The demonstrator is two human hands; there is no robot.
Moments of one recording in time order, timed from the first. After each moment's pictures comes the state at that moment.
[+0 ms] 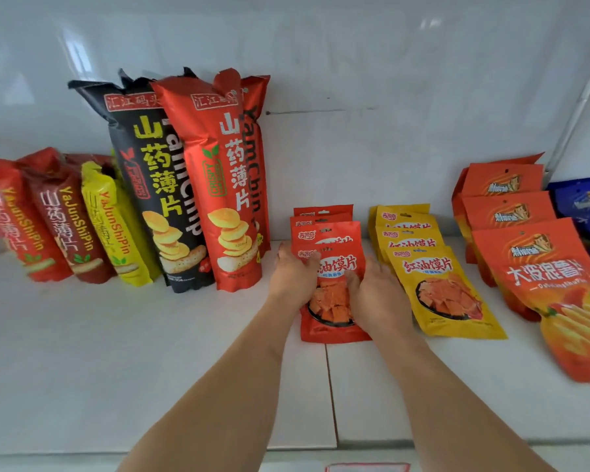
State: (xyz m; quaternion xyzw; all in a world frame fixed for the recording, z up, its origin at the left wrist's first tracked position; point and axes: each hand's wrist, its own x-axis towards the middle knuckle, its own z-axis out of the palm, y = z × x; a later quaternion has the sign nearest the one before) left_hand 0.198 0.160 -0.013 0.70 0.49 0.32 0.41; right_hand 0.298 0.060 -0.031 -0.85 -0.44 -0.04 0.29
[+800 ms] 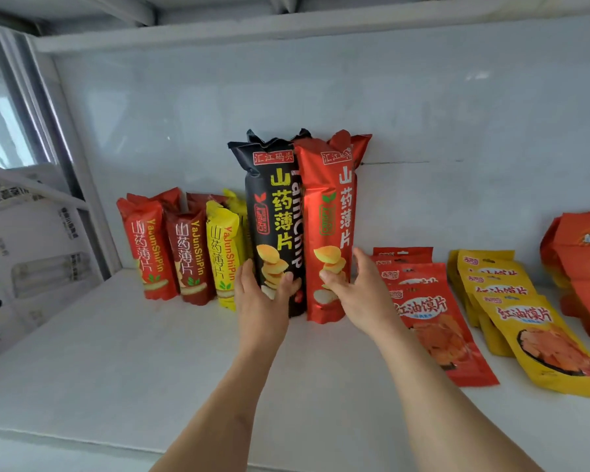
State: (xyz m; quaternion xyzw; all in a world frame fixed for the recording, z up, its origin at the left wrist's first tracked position) left_hand 0.016 0.195 0.001 0.63 0.49 0.55 0.26; right_hand 0.171 0.142 0.031 -0.67 -0.52 0.14 0.51
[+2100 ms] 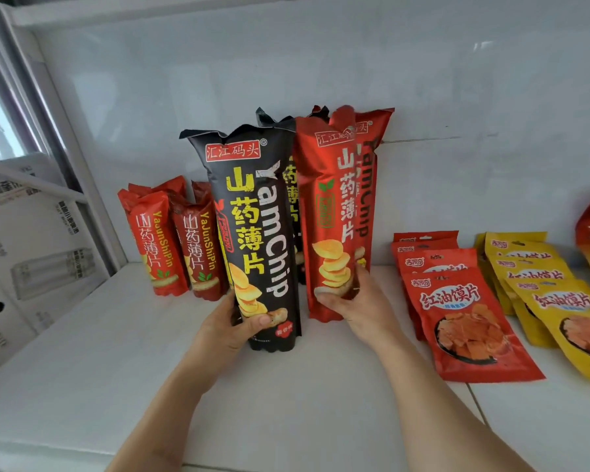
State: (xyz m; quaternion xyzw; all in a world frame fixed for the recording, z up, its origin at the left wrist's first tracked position) left_hand -0.096 0.234 -0.027 0.66 0.35 0.39 0.54; right_hand 0.153 0.179 -0.026 -0.68 -0.51 0.20 0.49
